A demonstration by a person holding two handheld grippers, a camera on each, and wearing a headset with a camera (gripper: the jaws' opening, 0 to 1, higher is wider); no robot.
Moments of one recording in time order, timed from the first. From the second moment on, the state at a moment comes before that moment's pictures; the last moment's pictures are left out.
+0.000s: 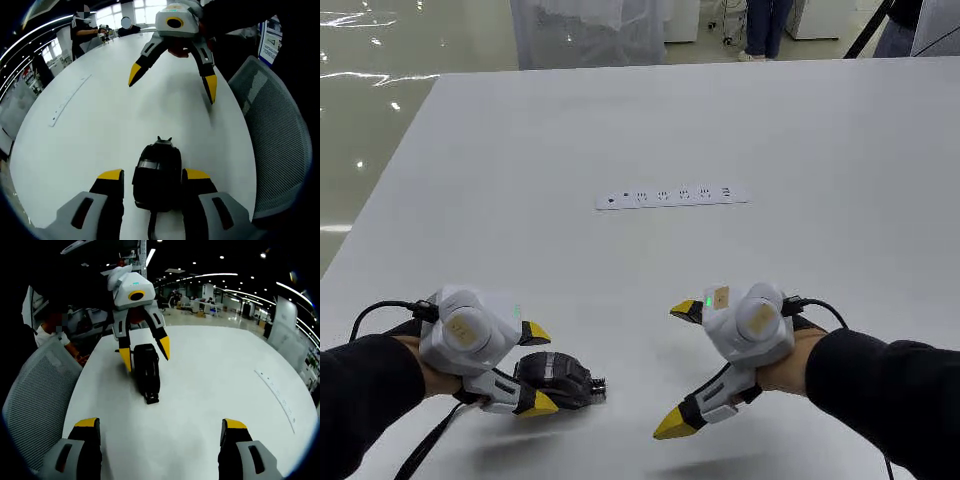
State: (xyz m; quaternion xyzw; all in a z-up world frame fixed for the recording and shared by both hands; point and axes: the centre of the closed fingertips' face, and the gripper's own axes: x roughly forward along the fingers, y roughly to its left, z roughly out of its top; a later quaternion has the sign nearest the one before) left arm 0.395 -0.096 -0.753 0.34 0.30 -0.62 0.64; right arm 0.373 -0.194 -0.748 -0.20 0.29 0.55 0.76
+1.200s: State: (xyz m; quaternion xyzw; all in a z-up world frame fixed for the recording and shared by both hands) left arm 0.391 -0.098 -0.754 0.34 0.31 -0.63 0.63; right arm 0.381 -0.125 -0.782 -0.26 0.29 0.60 0.70
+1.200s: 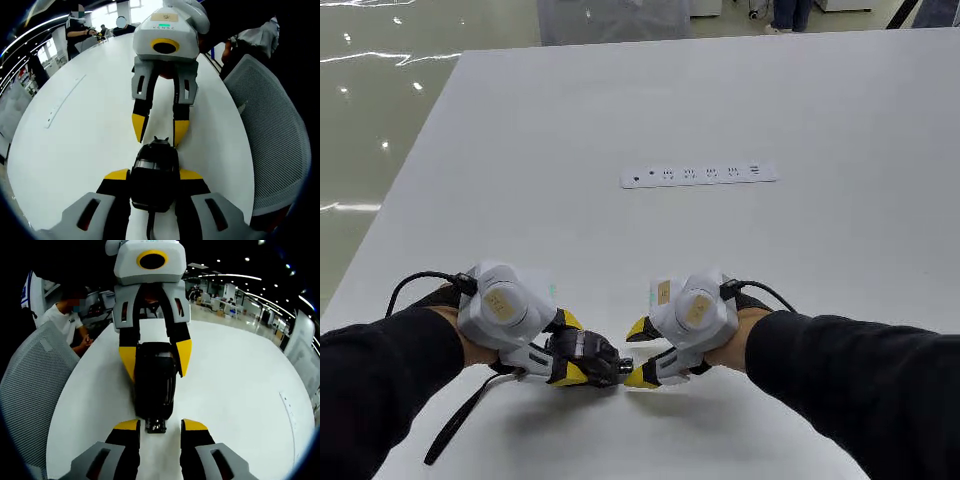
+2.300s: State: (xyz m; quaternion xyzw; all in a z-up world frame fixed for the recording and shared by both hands) left arm 0.392 -0.098 -0.754 0.33 0.30 -0.63 0.64; right arm 0.377 -0.127 -0.790 -0.27 0.33 0.59 0.69
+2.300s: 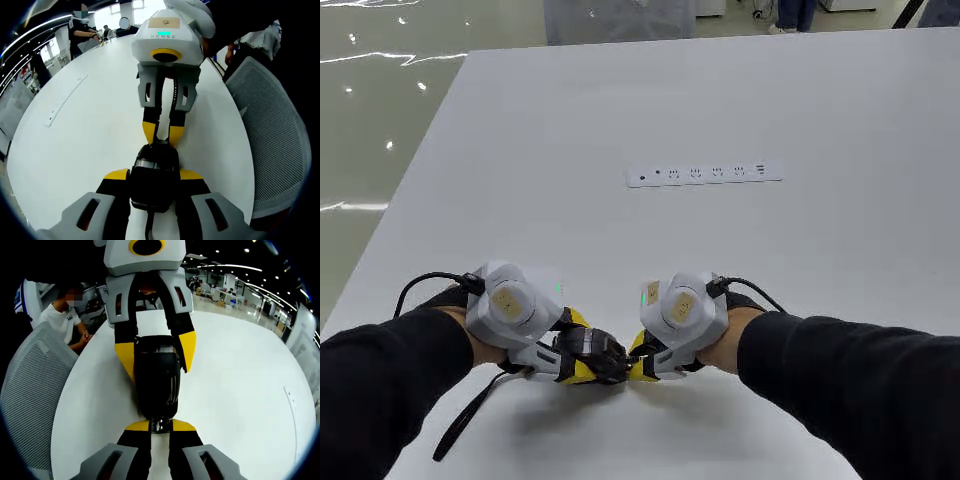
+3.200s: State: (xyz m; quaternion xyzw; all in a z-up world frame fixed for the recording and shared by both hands) left arm 0.392 -0.097 -0.755 0.33 0.30 -0.62 0.64; right arm 0.380 -0.127 -0.796 -0.28 0.34 0.59 0.68
